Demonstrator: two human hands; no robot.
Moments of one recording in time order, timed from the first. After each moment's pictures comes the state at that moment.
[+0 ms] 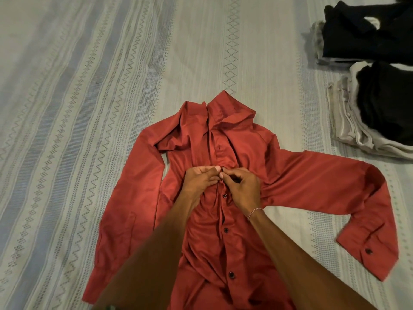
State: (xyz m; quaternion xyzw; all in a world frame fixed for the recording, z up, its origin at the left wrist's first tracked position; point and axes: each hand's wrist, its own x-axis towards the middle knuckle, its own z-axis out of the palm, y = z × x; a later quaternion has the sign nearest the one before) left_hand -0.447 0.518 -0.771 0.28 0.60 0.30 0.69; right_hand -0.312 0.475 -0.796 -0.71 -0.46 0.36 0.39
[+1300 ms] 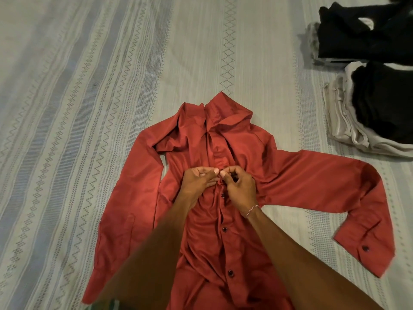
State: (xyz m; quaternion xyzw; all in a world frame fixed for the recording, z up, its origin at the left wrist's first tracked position) left_hand -0.449 0.516 -0.784 0.31 0.59 0.30 0.68; right_hand -0.315 0.475 -0.794 -0.71 -0.40 0.42 0.40
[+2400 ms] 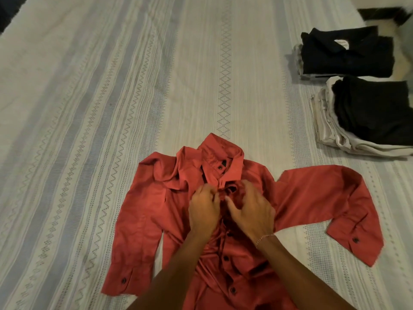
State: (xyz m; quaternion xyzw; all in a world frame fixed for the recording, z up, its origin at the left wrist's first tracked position) left_hand -0.441 0.437 -0.732 0.63 0.69 0.20 0.30; right_hand -0.308 0.401 -0.730 -0.79 -0.56 0.16 0.19
